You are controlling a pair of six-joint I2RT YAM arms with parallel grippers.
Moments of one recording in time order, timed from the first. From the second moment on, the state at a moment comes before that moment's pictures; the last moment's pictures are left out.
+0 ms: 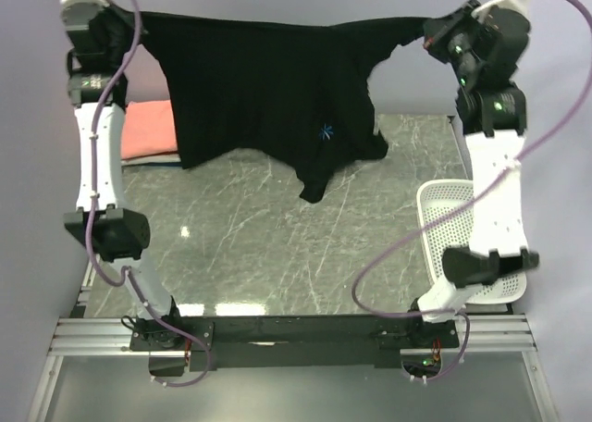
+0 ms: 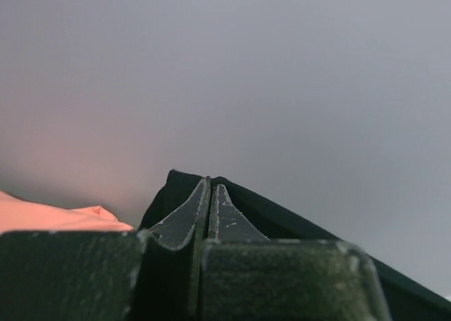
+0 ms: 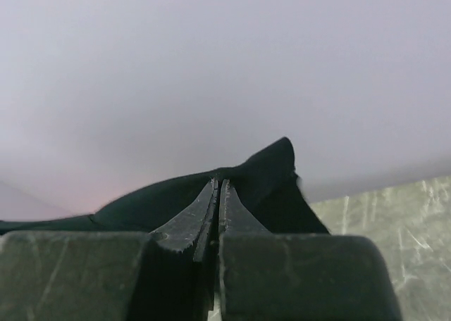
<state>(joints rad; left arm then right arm) 0.09 1.91 2.36 -0.35 0.01 -0.52 0.06 1.70 2.33 -0.58 0.02 0.54</state>
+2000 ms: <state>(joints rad) 0.18 0.56 0.42 -0.24 -0.18 -0.94 0.70 0.25 0.19 -0.51 0.06 1.07</state>
